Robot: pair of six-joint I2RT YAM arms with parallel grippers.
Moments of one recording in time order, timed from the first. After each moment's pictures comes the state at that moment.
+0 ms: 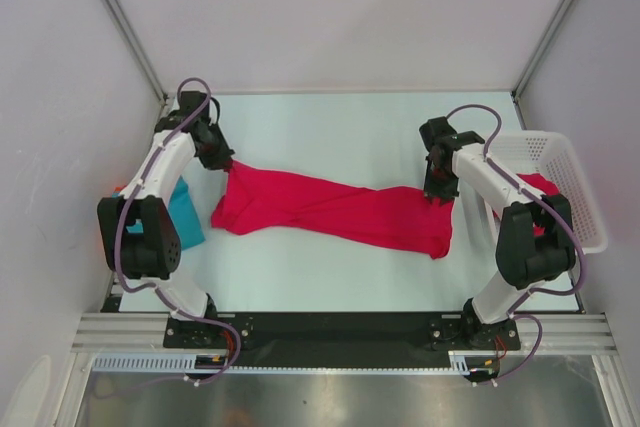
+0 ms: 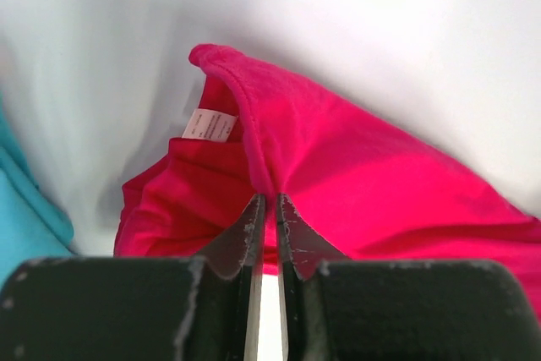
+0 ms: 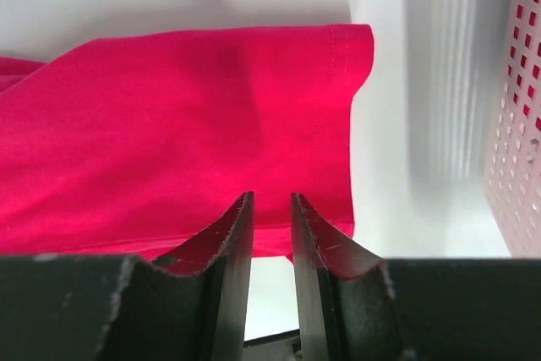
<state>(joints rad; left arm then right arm) -0.02 1.69 1.41 -0.79 0.04 -0.47 0.27 1.65 1.27 -0.94 0.23 0.45</state>
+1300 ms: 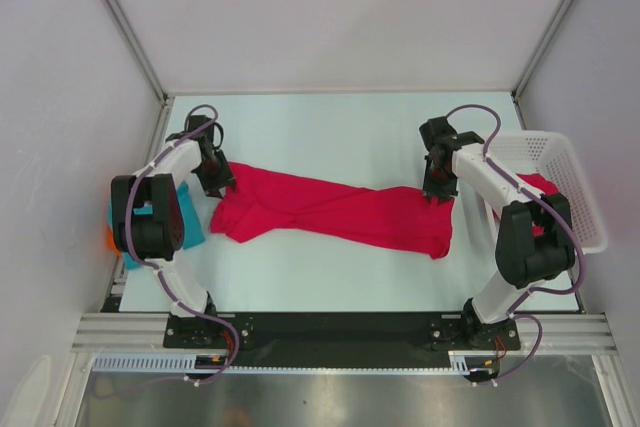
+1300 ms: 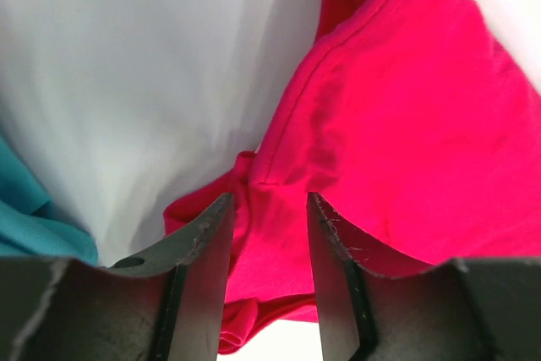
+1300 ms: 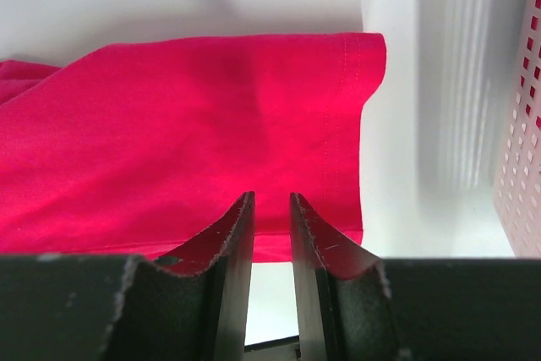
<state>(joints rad) 0.03 1.82 1.28 -0.73 0.00 -0.44 0.27 1.65 1.26 -0.91 0.21 0.45</state>
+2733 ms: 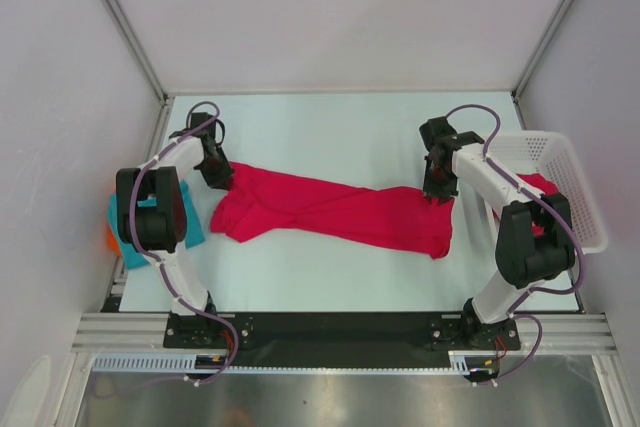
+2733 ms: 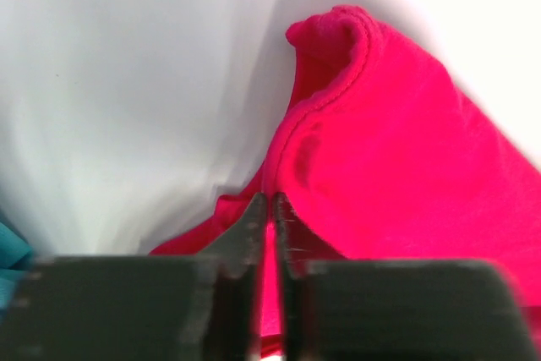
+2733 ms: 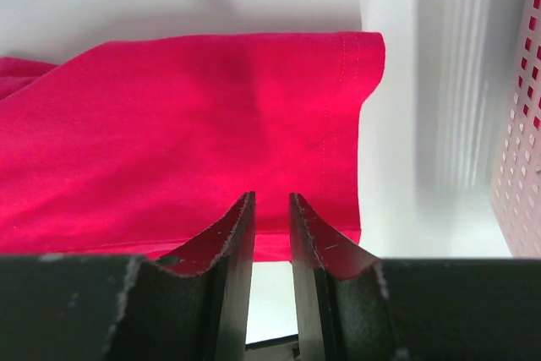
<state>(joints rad) 0.03 1.89 1.32 -0.67 0.01 -0.45 0.27 1.65 1.26 -0.91 0.21 0.44</state>
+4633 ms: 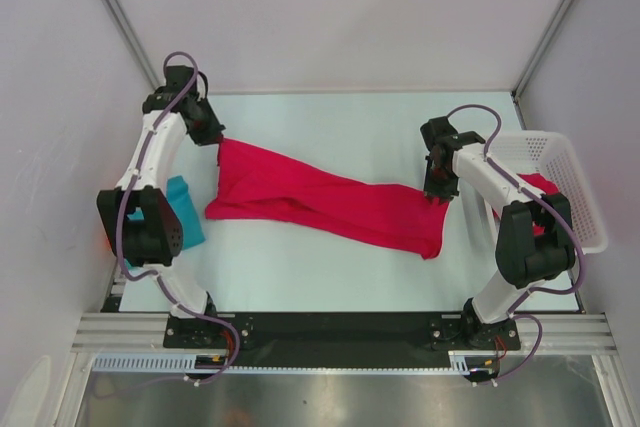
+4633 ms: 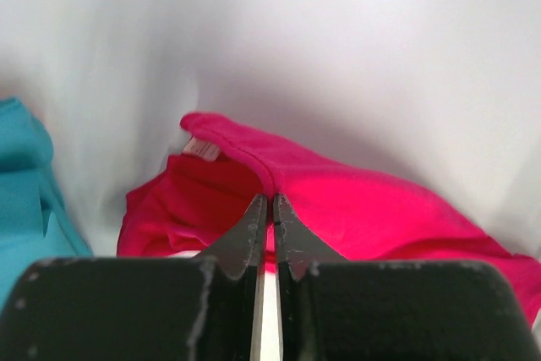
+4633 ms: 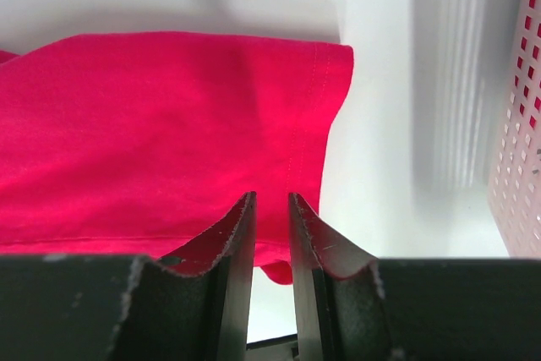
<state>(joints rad) 0.03 1.75 1.65 -0.87 0.04 -0.44 0.26 1.65 1.26 -0.92 0.21 0.44</state>
